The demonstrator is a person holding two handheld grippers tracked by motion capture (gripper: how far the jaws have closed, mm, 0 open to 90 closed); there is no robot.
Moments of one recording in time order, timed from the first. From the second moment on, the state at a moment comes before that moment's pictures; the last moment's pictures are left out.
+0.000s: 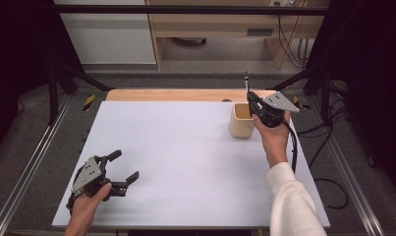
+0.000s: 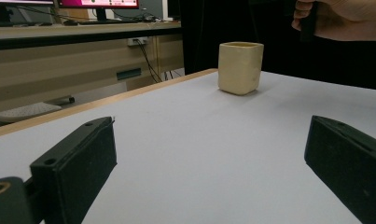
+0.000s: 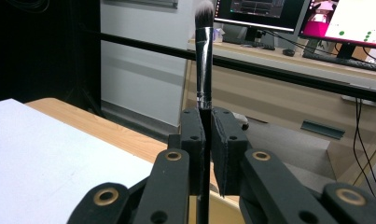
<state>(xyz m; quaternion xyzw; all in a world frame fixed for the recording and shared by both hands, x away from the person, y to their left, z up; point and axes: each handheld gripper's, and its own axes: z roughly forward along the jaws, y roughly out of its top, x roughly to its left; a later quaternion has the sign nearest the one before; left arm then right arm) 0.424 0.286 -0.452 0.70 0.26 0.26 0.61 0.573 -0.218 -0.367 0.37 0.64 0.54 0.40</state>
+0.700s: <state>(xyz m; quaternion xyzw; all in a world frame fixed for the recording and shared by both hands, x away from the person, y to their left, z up) 0.424 0.286 -0.452 0.70 0.26 0.26 0.61 0.579 -0.215 -0.378 0.37 0.65 0.52 0.40</state>
